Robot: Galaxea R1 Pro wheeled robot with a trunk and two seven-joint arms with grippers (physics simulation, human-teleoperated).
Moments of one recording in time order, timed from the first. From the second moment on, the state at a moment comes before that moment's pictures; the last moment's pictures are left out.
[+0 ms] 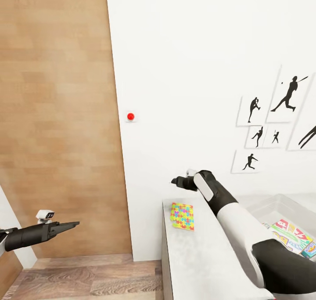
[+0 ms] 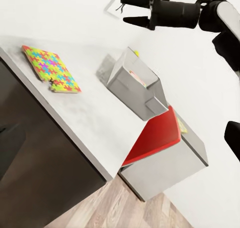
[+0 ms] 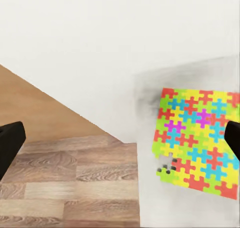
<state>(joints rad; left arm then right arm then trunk) -0.55 0.60 -0.09 -0.68 0.49 0.50 -1.55 -1.00 0.07 0.21 -0.62 -0.60 0.73 -0.19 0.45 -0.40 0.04</state>
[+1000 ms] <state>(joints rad) -0.57 0.60 -0.09 -0.68 0.50 0.56 -1.57 -1.09 0.06 0.21 -0.52 -0.59 0.69 -0.19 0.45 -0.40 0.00</state>
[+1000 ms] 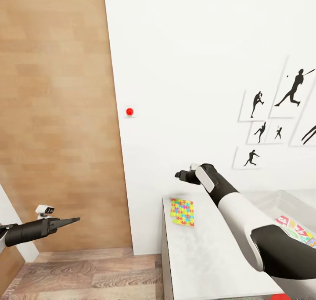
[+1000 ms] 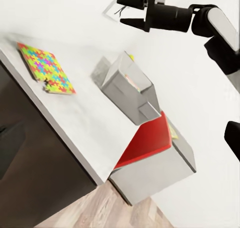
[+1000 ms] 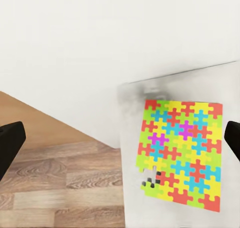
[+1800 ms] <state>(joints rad) -0.59 0.59 -0.10 -0.88 0.50 0.78 -1.57 -1.12 0.06 0.22 -0.52 -0.59 0.69 -0.19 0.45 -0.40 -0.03</state>
